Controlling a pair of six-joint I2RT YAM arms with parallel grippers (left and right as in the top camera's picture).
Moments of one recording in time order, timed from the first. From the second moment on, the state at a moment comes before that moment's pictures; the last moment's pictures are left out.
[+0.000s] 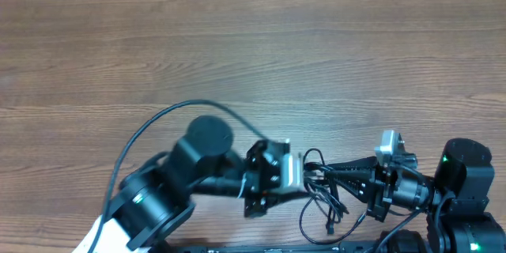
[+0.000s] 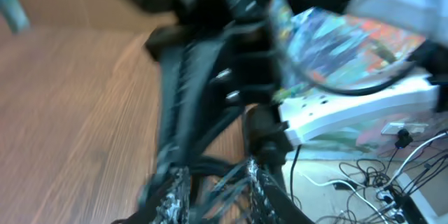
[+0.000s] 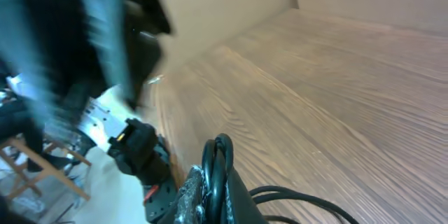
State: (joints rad) left arm -0.81 0.97 1.07 -0.50 0.77 0.21; right arm -0.01 0.58 0.79 -0.80 -1.21 -0.22
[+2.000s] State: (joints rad) left arm -0.84 1.02 1.08 -0.65 0.27 -0.52; right arm -0.01 0.59 0.79 -0.75 -1.32 -0.22
